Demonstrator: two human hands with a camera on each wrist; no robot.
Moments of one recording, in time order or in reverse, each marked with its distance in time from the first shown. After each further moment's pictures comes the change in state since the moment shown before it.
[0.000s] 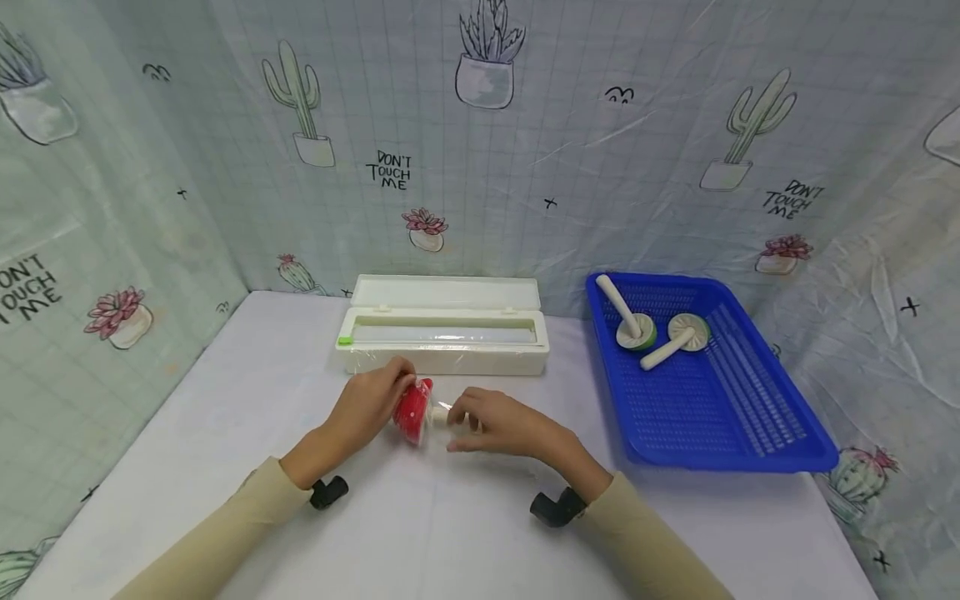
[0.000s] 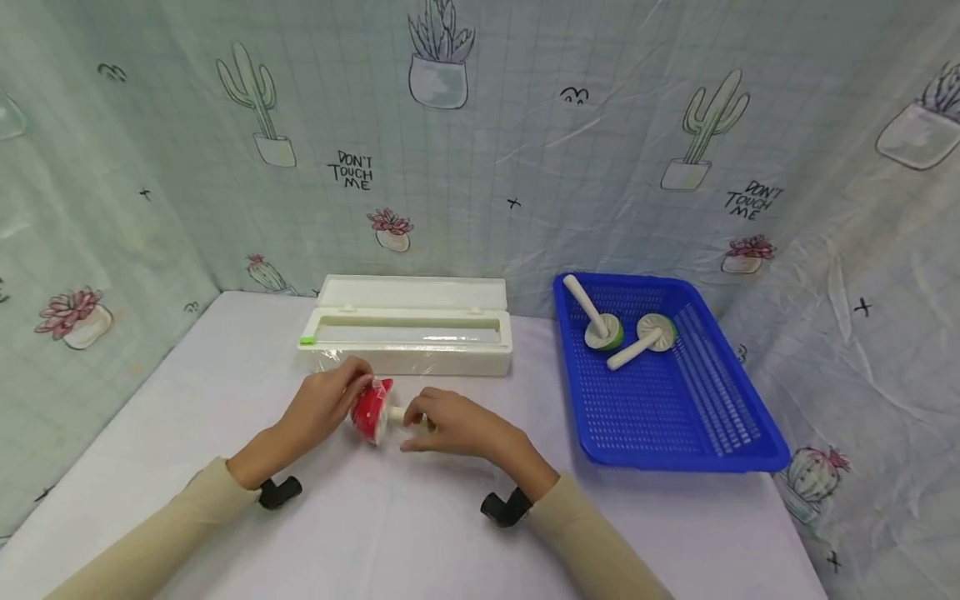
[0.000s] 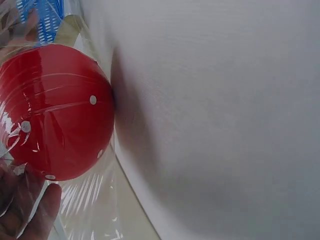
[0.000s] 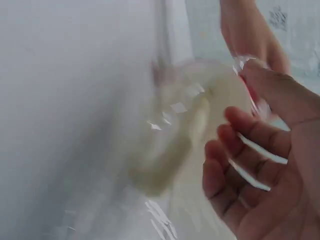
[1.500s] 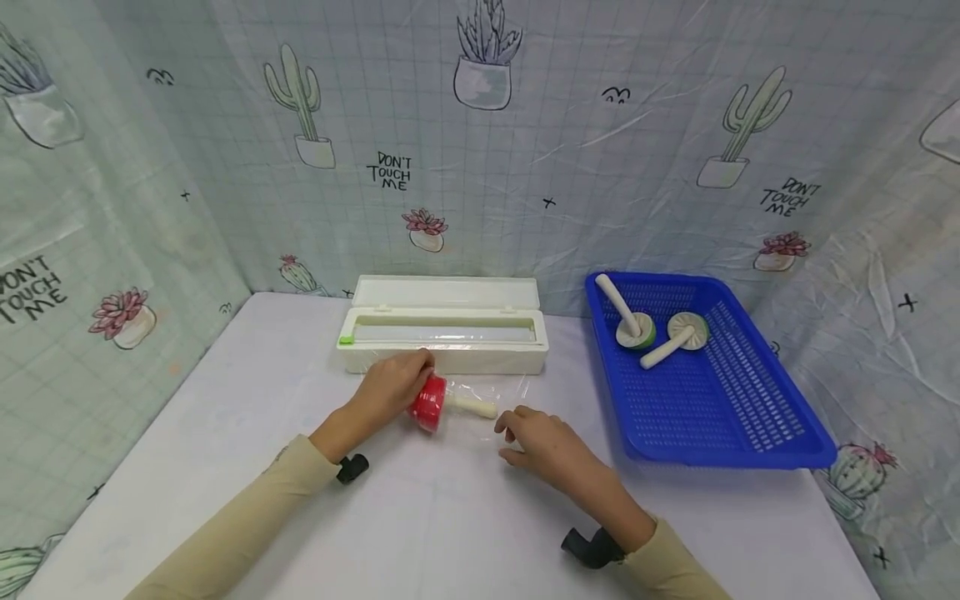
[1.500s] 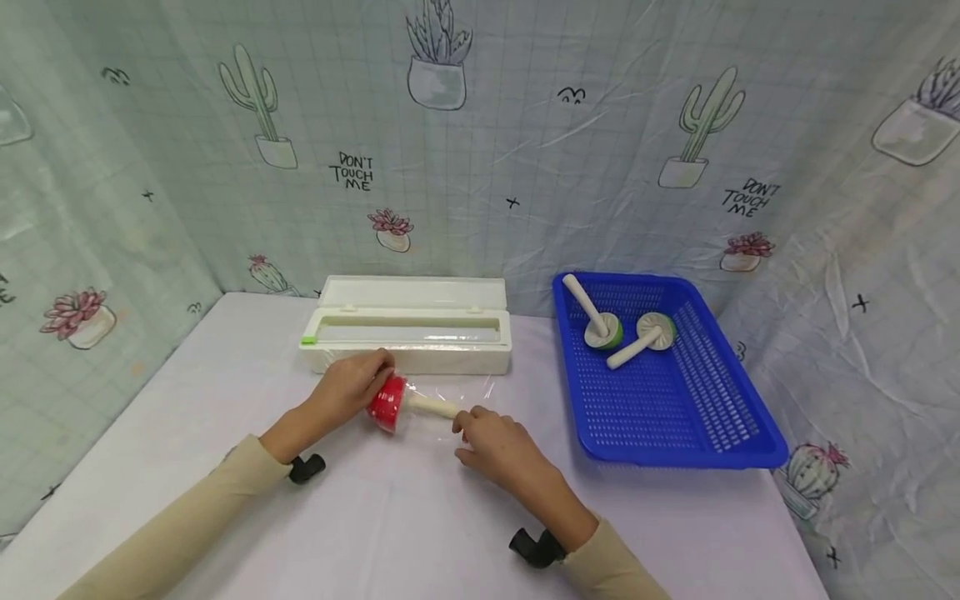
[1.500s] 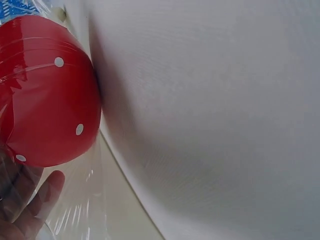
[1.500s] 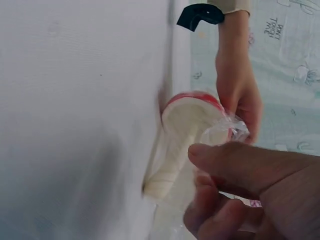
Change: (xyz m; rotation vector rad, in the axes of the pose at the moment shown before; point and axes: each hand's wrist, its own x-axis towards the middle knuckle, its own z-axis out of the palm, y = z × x) left_hand 0.028 -0.003 0.023 0.126 -0.069 0.072; right_hand -0.059 -0.016 0.006 -0.288 0.167 0.319
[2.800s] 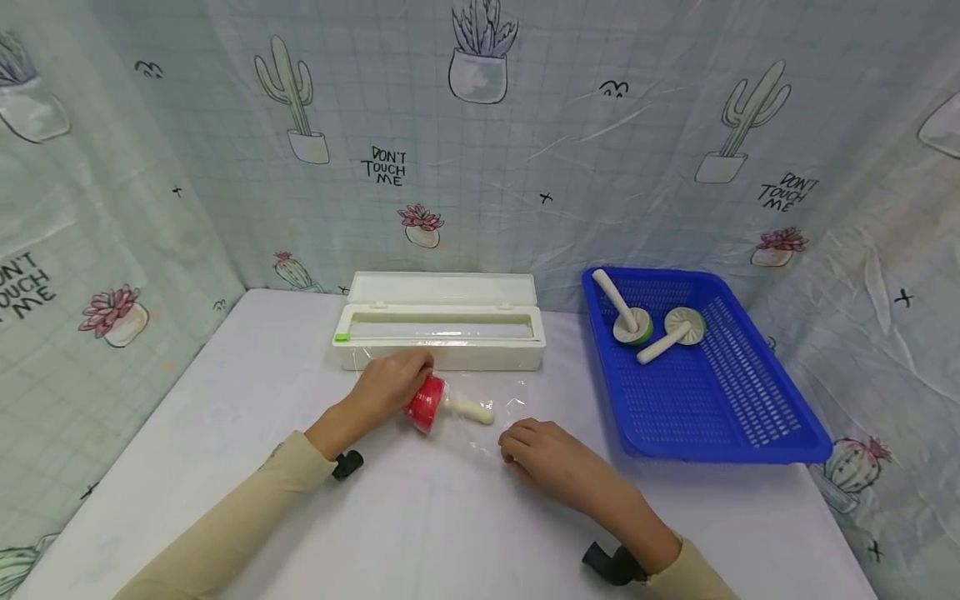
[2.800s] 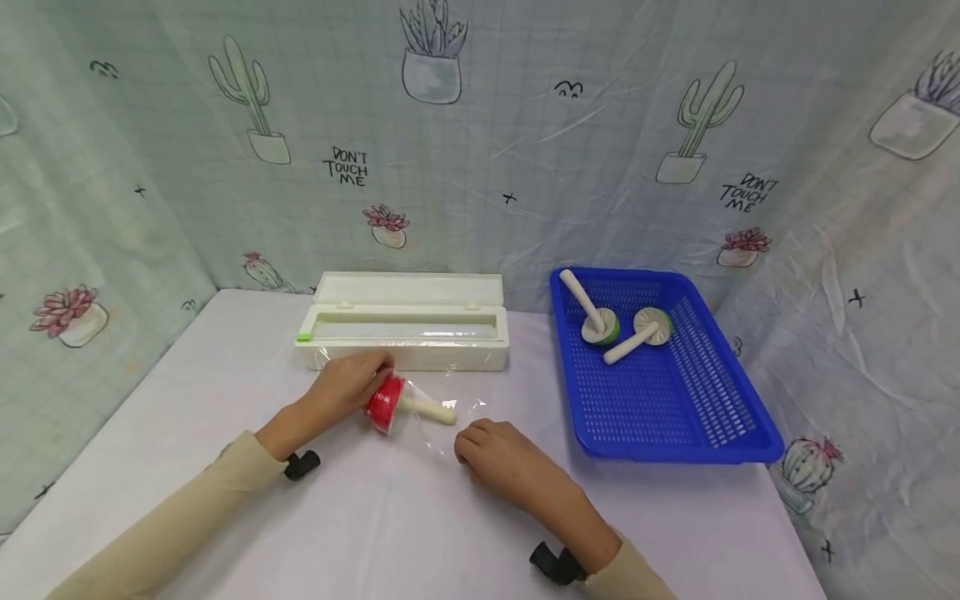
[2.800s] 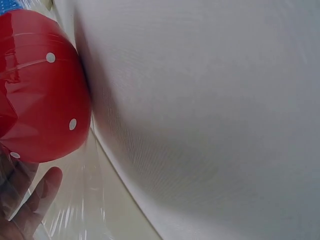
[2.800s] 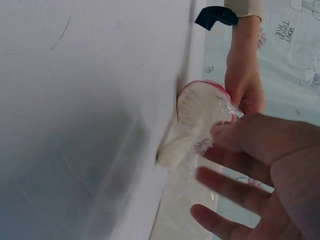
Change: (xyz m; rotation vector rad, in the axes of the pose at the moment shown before) left_hand 0.001 -0.004 0.004 0.026 -0.013 0.054; right_hand -0.024 0.022 0.006 -0.218 0.134 -0.455
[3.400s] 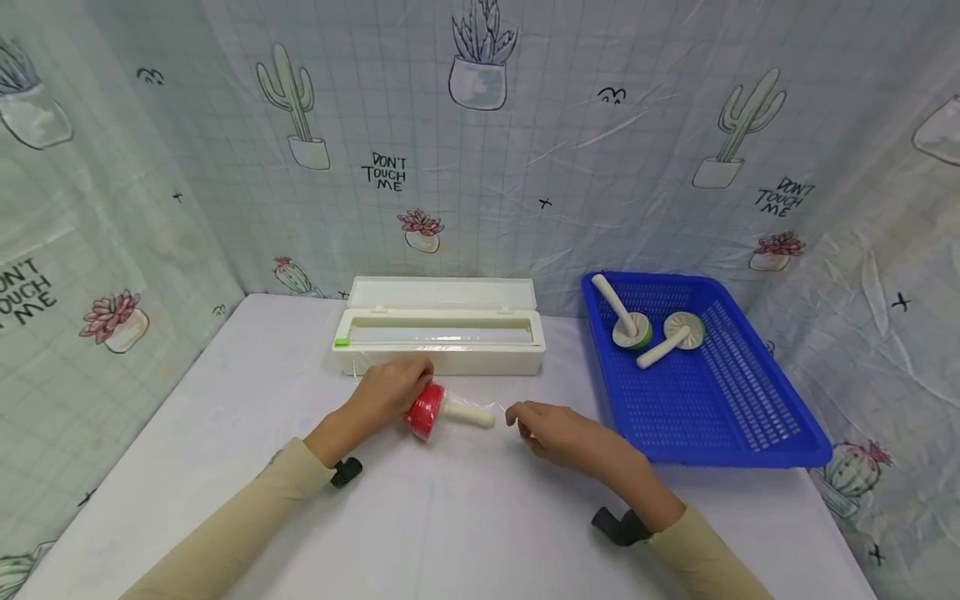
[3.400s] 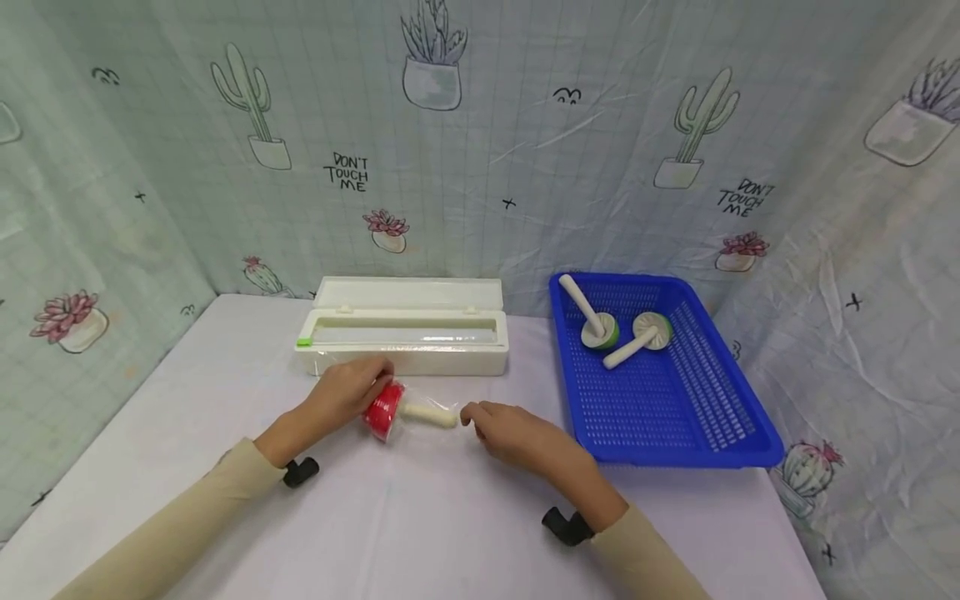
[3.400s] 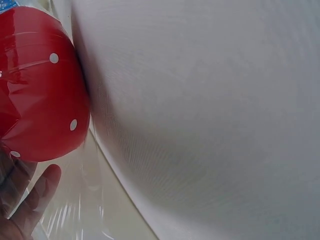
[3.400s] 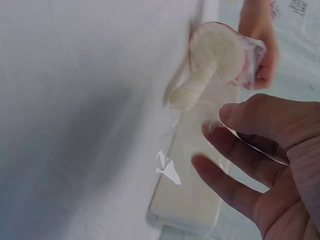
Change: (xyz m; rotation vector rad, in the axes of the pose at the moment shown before) left_hand -0.002 -0.001 -0.001 -0.006 -0.016 0.001; right_hand 0.012 0.033 -0.018 0.241 -0.193 0.183
